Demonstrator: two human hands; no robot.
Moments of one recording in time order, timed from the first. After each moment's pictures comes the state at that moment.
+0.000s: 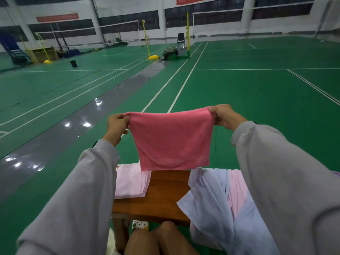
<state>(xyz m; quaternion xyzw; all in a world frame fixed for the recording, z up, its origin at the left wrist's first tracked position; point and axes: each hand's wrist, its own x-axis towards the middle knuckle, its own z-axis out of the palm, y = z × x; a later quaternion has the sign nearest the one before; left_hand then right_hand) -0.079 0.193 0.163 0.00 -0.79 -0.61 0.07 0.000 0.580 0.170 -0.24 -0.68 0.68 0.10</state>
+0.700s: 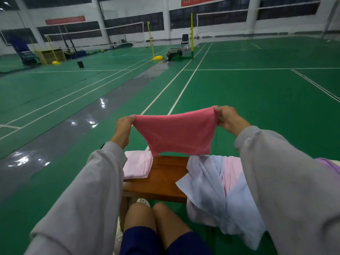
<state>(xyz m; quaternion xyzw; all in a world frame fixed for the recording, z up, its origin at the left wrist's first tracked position) 0.011 0.187 0.138 0.06 -0.71 -0.70 0.04 0.100 0.560 0.153 -0.24 -0.61 0.74 0.12</state>
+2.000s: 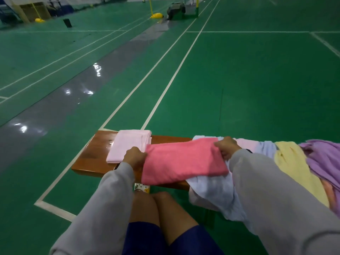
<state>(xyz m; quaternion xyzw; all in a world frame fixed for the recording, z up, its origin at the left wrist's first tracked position) 0.019 0.178 -0.076 0.08 -0.93 -0.30 -0.19 0.082 0.583 -0.103 -0.37 -0.80 0.46 -0.10</state>
